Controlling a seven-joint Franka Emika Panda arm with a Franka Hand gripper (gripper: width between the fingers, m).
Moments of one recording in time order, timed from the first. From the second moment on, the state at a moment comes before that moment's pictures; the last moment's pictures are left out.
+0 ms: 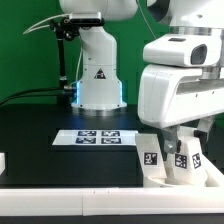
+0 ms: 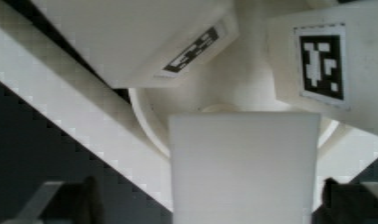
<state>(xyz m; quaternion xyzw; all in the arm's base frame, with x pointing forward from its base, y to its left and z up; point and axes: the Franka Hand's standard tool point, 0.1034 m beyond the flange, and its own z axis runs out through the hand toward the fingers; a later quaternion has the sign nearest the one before) 0.642 0.090 0.082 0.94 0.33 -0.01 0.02</state>
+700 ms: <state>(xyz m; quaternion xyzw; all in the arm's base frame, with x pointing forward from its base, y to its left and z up) 0.645 0.092 0.081 1.00 0.02 0.00 0.02</state>
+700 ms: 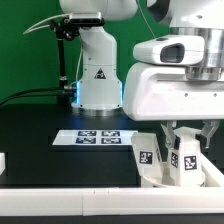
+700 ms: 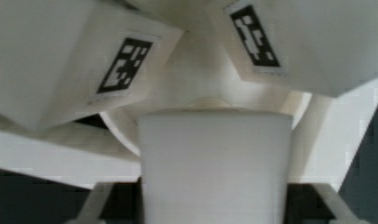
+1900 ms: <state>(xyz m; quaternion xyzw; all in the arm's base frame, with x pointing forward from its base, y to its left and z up) 0.648 0.098 0.083 0.79 -0.61 -0.01 0.00</state>
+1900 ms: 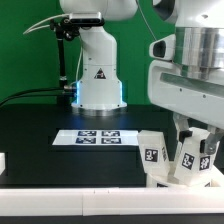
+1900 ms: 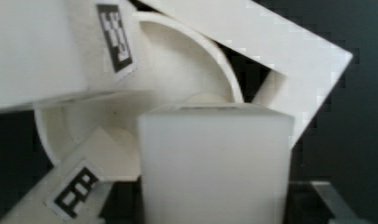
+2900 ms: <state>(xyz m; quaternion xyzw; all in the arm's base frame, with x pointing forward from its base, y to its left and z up) 0.647 0.114 0.080 0.52 -0.85 -0.03 -0.05</state>
